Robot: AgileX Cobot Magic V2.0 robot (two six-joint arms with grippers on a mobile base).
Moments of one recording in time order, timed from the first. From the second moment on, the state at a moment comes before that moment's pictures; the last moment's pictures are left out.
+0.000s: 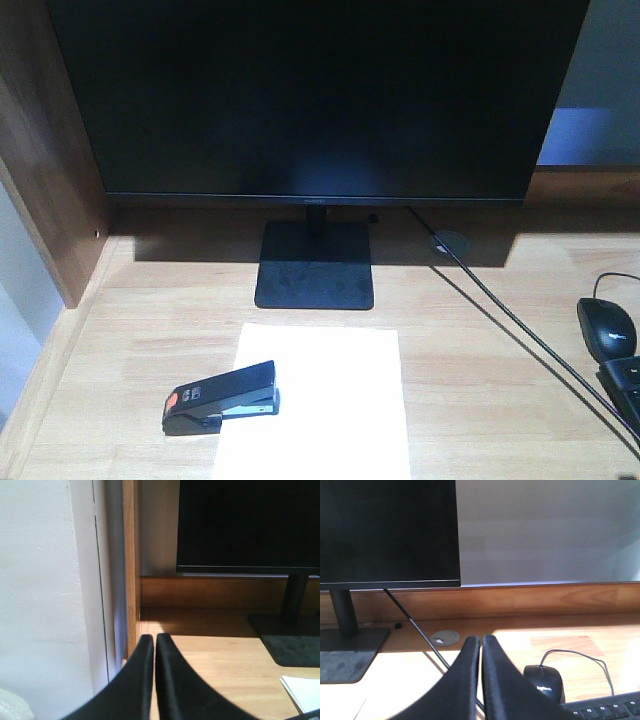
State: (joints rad) left arm 0.03 -0.01 0.03 -0.04 0.14 0.01; right arm -0.05 -0.01 0.03 -0.01 0.10 0.01
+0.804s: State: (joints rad) left arm 0.03 -0.01 0.03 -0.04 0.14 0.00; right arm -0.05 -0.01 0.03 -0.01 0.10 0.01
